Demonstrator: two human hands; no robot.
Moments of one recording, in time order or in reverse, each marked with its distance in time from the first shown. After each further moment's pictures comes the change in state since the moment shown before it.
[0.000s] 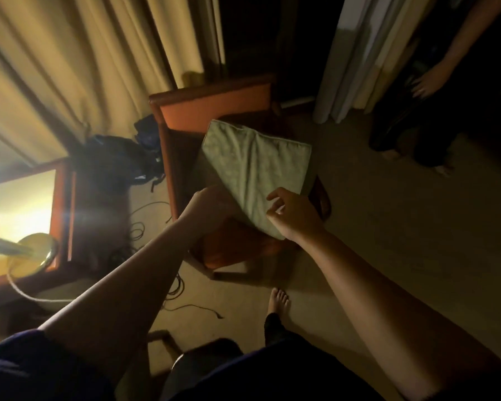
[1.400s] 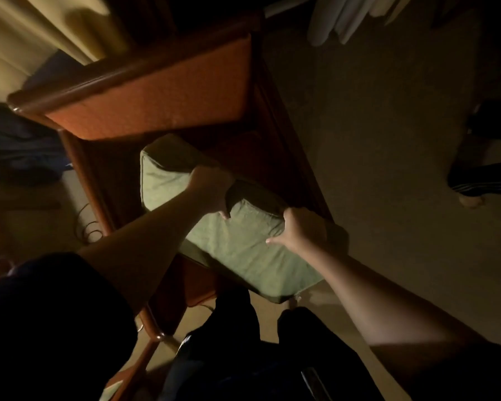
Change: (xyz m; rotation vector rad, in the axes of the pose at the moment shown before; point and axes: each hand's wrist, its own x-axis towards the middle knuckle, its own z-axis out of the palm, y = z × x) left_hand 0.455 -0.052 0.053 0.849 -0.566 0.265; right_hand 0.345 0.097 0.011 -0.506 -0.415 0.460
